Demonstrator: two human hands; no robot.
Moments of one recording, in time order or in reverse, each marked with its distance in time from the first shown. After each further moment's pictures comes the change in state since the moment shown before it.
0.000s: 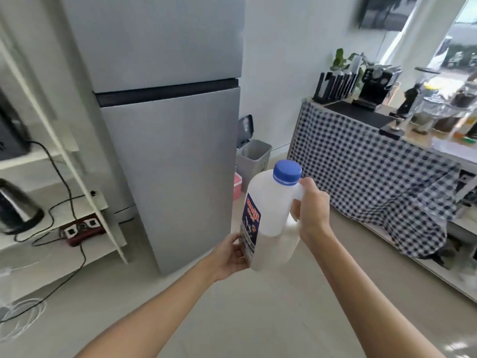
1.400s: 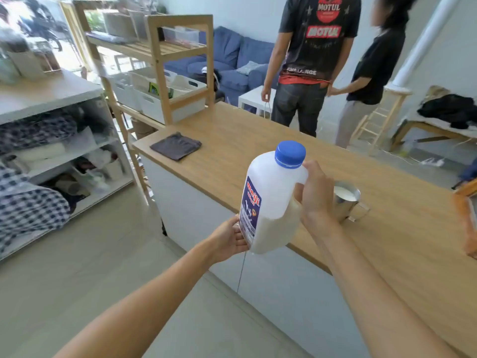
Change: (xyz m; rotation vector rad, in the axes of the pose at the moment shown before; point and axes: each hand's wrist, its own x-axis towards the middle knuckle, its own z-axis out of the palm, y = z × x) left_hand -0.035 -0.356 0.450 1.209 -1.253 -0.862; right_hand -0.291 -0.038 -0.419 0.131 1.907 -0.226
